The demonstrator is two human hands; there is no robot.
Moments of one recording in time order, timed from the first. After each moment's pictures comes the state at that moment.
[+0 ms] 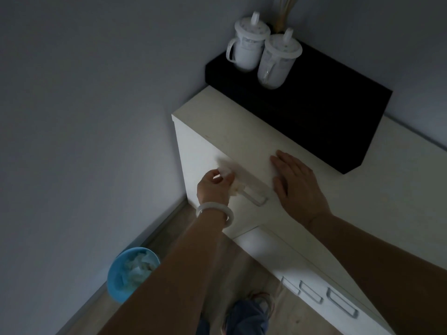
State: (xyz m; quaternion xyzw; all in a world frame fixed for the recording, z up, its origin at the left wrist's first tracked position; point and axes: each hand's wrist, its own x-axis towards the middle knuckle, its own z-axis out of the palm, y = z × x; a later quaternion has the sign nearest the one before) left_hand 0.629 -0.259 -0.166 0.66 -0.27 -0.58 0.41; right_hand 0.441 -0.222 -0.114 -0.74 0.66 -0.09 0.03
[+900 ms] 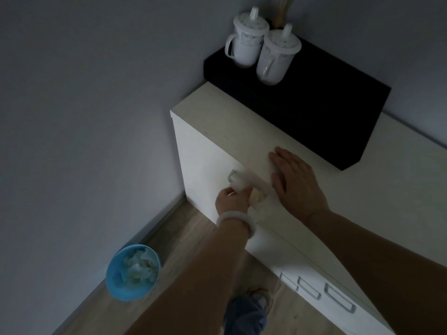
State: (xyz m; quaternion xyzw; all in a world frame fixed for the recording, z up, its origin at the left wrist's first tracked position) left_hand 0.589 -0.222 -0.152 0.65 -0.13 -0.65 0.37; right_hand 0.440 -0.222 -0.117 -0.74 0.66 -0.09 0.03
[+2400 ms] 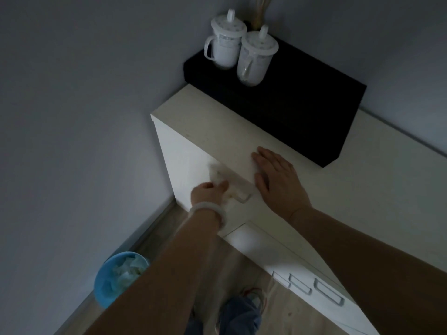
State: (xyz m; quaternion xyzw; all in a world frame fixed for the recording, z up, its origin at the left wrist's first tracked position) left_hand 0.613 -0.240 -0.134 0.69 -0.25 -0.60 0.31; right_hand 0.440 -0.222 -0.115 -0.74 0.66 -0.09 0.03
